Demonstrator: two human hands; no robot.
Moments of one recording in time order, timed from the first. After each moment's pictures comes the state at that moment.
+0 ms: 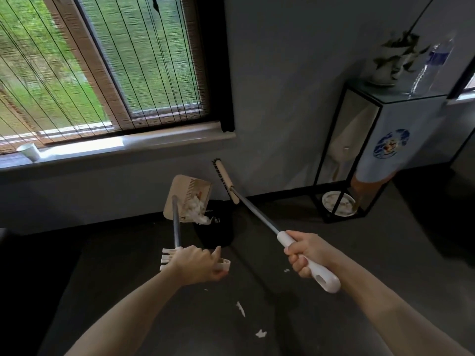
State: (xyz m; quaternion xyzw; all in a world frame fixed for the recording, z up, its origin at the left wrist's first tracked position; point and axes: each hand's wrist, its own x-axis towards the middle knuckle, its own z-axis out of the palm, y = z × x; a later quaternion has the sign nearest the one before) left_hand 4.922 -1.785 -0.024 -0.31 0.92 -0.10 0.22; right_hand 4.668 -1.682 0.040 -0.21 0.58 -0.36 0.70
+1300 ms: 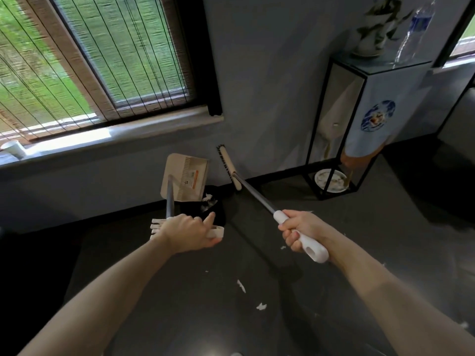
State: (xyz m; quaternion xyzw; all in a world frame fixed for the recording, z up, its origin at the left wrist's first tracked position) left_hand 4.921 -1.785 0.001 -0.31 0.92 -0.16 0.17; right_hand 4.664 -1.660 0.027 -0.16 0.56 -0.41 0.70
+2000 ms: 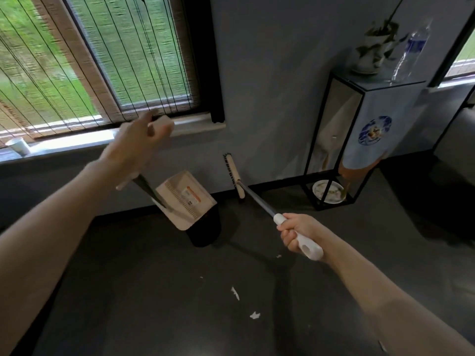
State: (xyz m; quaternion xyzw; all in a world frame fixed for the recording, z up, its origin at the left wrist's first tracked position) left_hand 4.942 -1.843 0.164 -0.54 0.79 0.13 -0.28; right_hand 4.662 -1.659 0.033 -0.13 0.58 -0.41 0.69
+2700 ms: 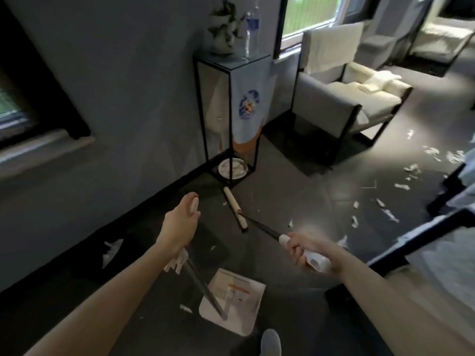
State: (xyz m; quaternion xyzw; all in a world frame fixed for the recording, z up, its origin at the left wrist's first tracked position) left_hand 4.747 -1.767 -0.008 -0.40 0.82 0.41 -0.09; right_hand 4.589 -1.530 -0.011 0.10 0.64 -0.49 0.59
